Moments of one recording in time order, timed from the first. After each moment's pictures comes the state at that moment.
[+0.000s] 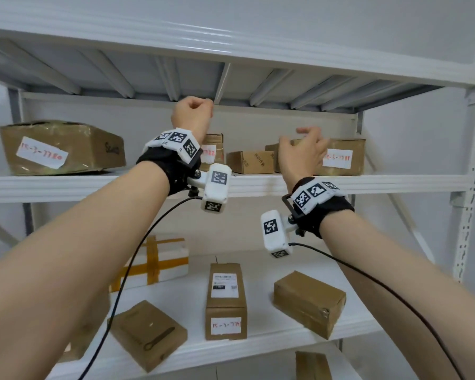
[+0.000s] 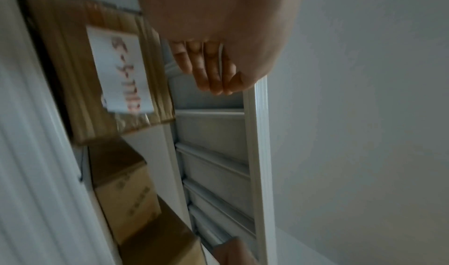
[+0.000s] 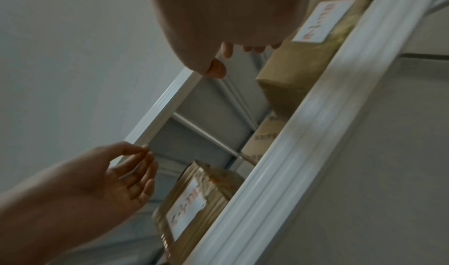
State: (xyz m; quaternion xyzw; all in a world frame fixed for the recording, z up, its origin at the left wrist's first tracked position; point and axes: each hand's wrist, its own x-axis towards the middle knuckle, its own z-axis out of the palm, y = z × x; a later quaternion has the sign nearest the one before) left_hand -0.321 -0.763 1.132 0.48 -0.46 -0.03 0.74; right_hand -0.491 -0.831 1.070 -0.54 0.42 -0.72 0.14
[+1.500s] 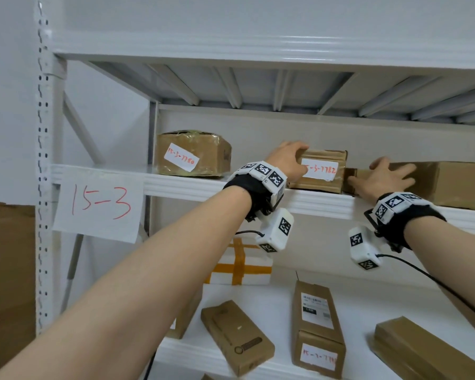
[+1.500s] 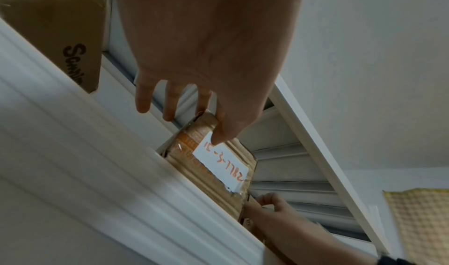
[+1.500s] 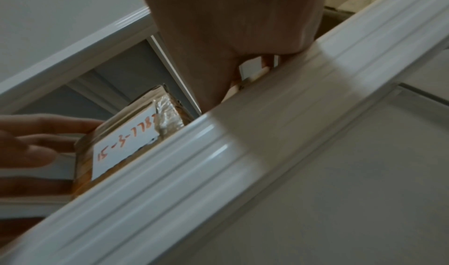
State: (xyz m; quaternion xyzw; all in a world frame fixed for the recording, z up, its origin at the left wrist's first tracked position) left_hand -0.241 -0.741 1.098 0.67 -0.64 0.09 0.37; right_hand -0.406 -0.883 1.072 -0.66 0.57 -0.48 0.07
